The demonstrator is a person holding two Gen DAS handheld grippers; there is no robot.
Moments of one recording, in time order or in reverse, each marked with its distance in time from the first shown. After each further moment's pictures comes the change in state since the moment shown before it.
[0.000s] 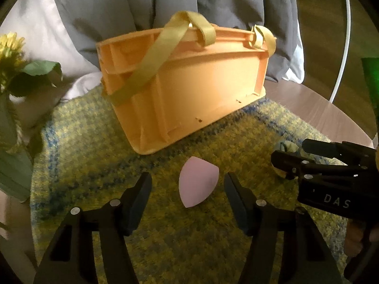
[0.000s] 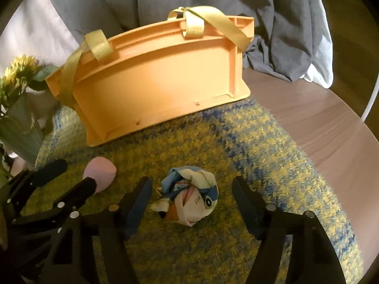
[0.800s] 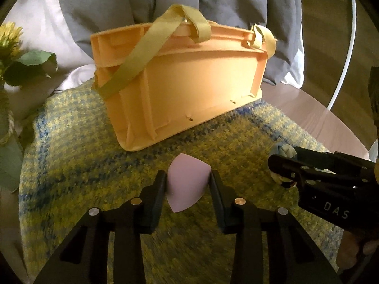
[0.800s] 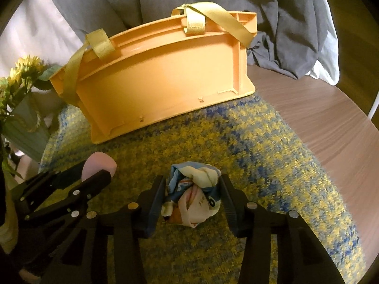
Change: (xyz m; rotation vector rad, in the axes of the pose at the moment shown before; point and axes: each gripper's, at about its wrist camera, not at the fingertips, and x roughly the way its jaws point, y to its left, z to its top) left arm 0.003 -0.009 0.002 -0.063 0.013 -0.027; right arm -0.001 -0.006 0.000 0.004 0.005 0.054
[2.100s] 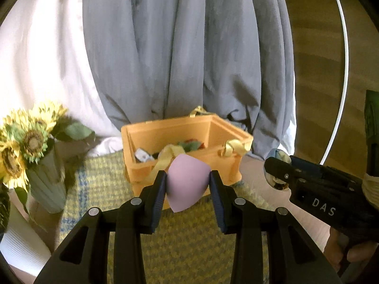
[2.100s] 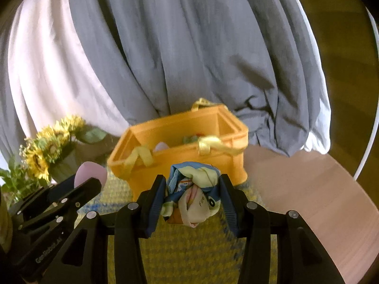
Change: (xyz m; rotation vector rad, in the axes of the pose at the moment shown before) left arm -0.140 -0.055 0.063 -0.087 -0.335 0.126; right arm -0.129 -0.017 0.063 -0.072 -0.320 0.133
